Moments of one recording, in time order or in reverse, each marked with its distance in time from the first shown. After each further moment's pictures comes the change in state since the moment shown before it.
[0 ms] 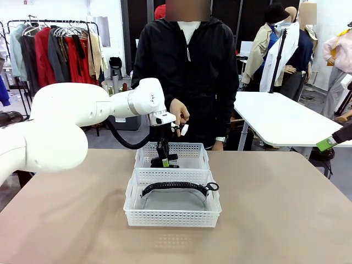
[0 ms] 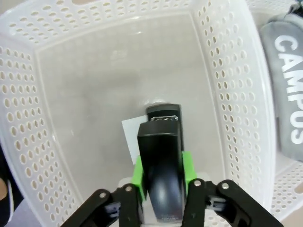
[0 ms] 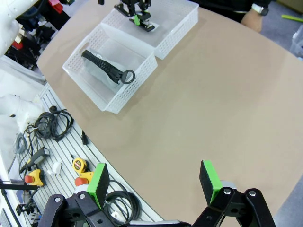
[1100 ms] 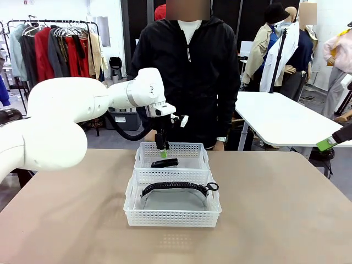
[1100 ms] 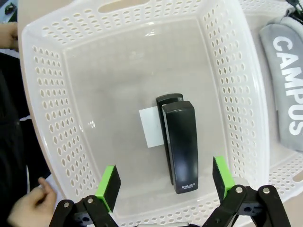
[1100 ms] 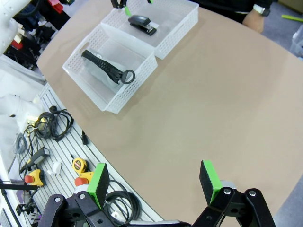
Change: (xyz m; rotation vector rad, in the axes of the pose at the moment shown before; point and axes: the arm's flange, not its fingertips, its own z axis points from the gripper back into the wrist) left arm 0.006 -0.002 0.035 0.064 0.016 -0.015; right arm 0.000 0.000 0.000 0.000 0.000 0.000
